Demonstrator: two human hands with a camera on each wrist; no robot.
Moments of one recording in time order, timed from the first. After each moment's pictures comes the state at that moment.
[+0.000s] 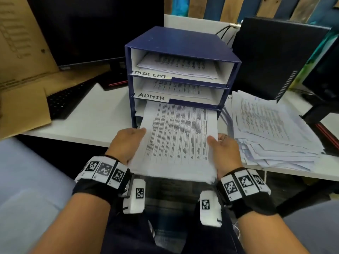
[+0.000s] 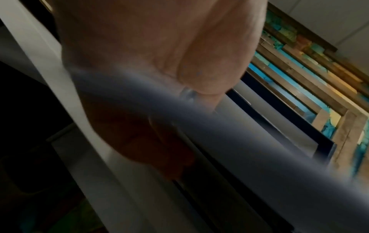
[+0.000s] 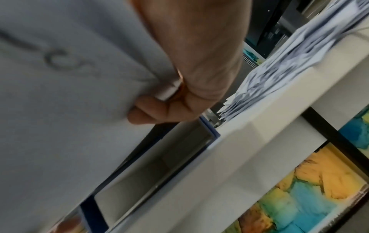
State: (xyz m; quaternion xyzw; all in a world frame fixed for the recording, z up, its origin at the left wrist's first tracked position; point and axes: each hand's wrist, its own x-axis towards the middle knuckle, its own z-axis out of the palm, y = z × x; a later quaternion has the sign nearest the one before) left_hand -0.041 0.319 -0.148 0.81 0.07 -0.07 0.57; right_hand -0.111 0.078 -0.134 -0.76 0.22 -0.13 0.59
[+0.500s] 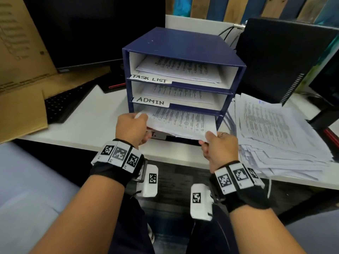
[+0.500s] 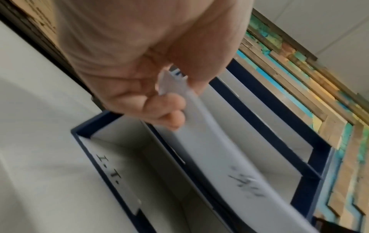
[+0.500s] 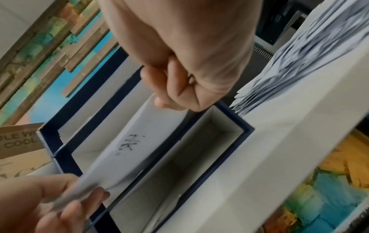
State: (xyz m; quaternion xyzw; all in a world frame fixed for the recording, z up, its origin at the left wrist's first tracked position) left_hand -0.008 0.285 -0.114 0.74 0.13 0.06 0.66; right_hand -0.080 0.091 -0.115 -0.63 0.29 -0.14 0.71
